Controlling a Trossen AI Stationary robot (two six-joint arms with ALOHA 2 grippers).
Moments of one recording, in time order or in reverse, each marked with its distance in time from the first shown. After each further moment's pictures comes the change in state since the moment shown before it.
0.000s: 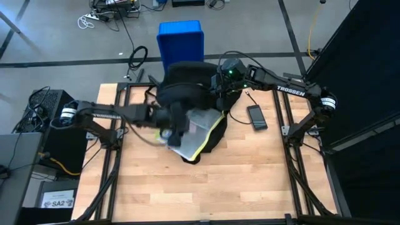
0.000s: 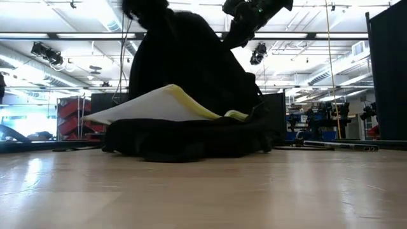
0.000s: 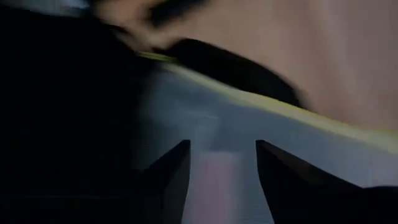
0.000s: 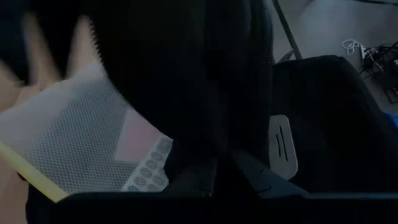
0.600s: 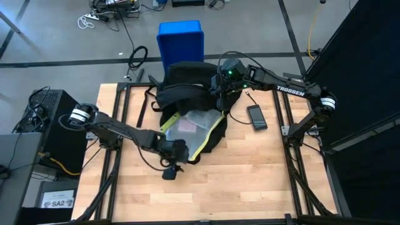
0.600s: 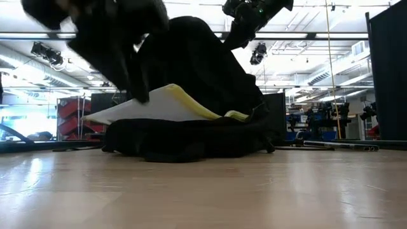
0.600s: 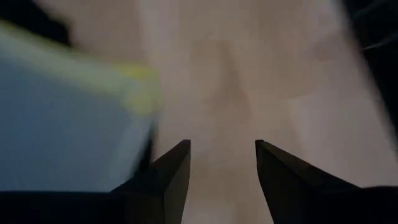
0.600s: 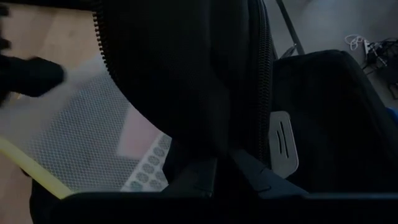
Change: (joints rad) left arm -0.196 0.139 -0.311 0.349 0.310 -0.368; right arm 0.000 0.001 0.000 -0.016 -0.003 0.008
